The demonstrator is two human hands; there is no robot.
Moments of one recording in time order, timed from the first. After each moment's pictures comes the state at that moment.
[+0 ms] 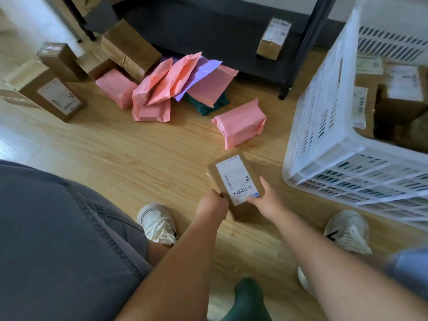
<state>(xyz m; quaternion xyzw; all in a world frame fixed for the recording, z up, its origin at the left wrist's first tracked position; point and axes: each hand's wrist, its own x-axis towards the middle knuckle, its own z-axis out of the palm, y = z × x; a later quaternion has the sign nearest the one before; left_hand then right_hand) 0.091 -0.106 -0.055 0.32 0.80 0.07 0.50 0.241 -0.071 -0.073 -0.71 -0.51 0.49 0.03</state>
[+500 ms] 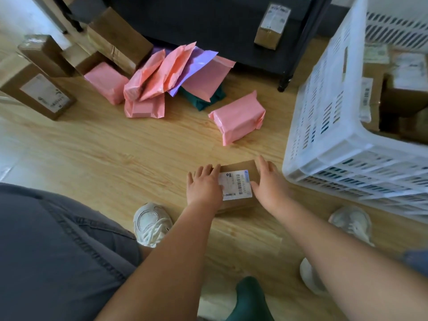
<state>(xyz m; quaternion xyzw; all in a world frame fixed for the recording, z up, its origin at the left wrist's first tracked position) 0.066 -0.078 -0.069 0.60 0.76 -0.04 0.25 0.236 -0.043 -0.074 -0.66 -0.69 0.29 -0.02</state>
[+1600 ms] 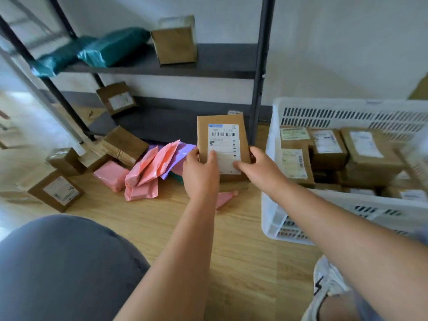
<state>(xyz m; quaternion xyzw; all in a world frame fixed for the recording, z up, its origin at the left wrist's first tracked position) 0.122 -0.005 0.130 0.37 0.74 0.47 0.30 0.254 0.000 0.150 -0.61 -0.58 0.45 0.29</state>
